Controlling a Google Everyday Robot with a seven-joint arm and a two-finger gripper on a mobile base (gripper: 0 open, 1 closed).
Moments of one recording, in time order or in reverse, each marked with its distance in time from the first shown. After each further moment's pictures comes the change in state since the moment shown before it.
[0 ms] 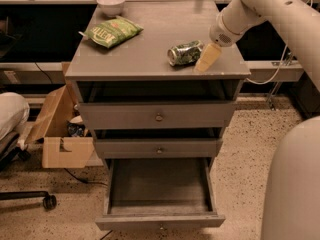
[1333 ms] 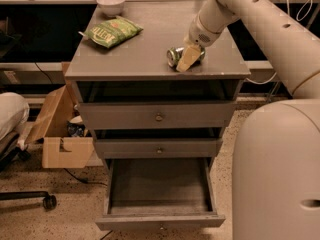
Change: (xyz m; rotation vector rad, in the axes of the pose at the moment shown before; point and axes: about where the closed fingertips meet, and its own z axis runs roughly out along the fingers) arm -0.043 0.020 0.039 -0.132 -0.003 -0.071
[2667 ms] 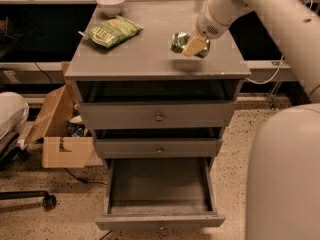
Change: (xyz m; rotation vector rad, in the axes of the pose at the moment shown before) arm -0.001 -0.009 -0.037 0.066 -0.039 0.010
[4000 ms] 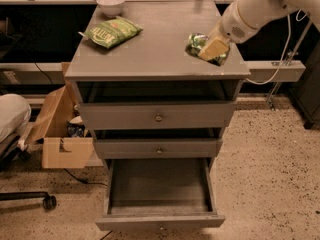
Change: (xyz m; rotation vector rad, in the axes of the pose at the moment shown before) arm 0.023 0.040 -0.070 0.050 -0.040 0.092
